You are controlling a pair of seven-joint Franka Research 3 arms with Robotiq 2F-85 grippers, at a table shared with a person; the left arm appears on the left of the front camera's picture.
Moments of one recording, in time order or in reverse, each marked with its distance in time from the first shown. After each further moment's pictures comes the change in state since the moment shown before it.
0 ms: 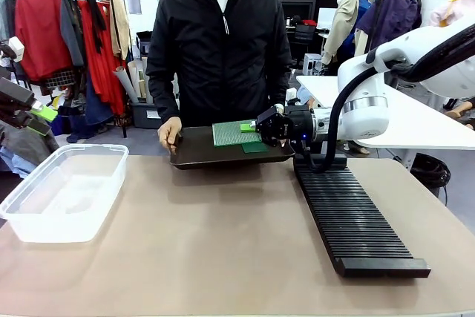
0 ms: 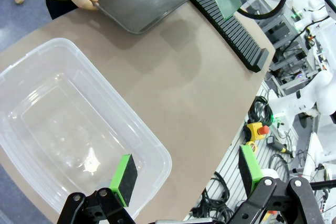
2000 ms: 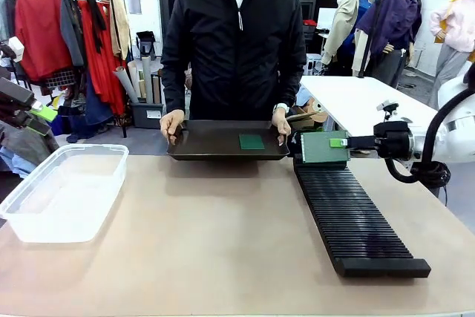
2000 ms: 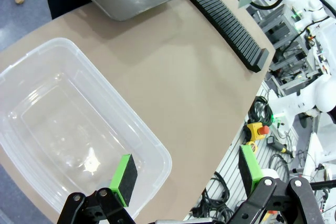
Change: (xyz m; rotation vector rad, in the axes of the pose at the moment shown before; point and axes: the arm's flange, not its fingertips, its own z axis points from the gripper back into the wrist) left arm 0.000 0.000 0.000 0.000 0.000 0.001; right arm -0.047 -0.045 0.230 -0.027 -0.105 0.617
